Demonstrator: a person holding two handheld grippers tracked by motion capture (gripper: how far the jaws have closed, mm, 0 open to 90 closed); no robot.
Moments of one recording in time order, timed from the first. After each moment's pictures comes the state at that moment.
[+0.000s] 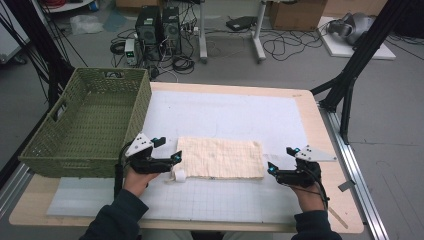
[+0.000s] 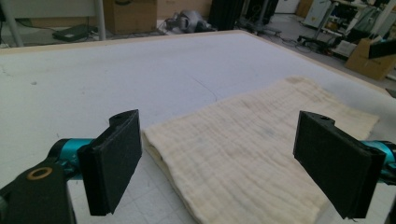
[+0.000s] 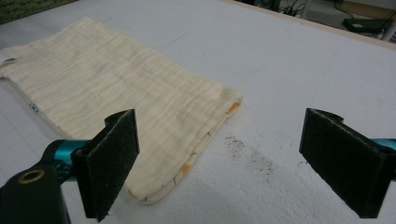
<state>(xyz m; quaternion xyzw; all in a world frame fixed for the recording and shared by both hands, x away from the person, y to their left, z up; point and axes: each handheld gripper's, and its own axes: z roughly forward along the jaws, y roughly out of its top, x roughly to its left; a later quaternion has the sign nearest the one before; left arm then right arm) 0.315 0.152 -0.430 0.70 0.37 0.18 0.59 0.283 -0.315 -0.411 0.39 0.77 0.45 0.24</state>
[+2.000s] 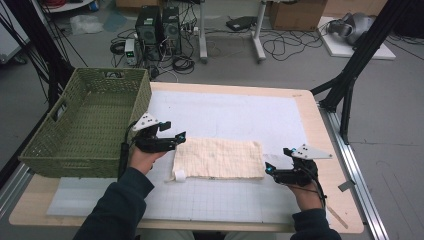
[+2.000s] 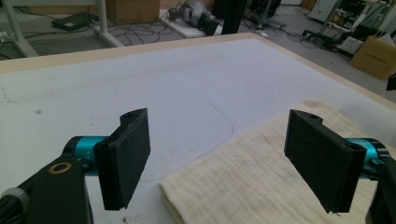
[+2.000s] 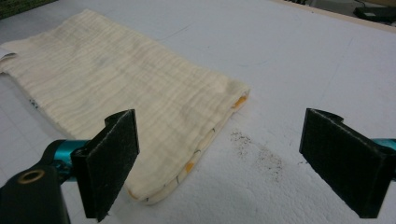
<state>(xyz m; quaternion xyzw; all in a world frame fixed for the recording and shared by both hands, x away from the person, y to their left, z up) 0.368 0.138 -0.401 0.72 0.38 0.16 0.56 0.289 -0.313 -0.417 0.40 0.77 0.45 0.22</state>
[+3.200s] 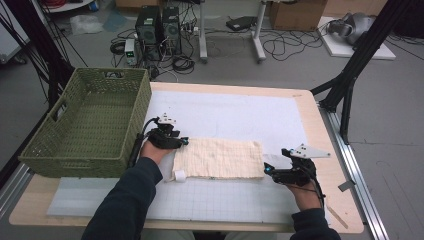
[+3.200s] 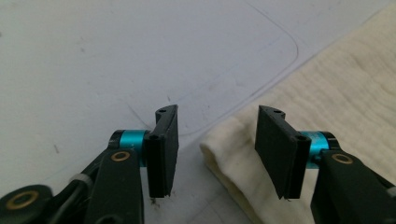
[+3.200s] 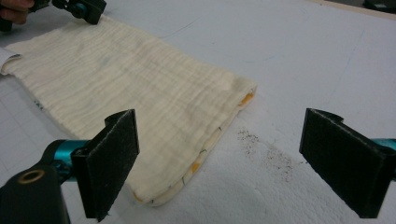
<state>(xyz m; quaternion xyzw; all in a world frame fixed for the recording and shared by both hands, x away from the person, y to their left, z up) 0.411 0.120 -0.447 0.82 0.39 0.13 0.41 0.293 -0.311 -0.420 0.40 0.77 0.45 0.20</state>
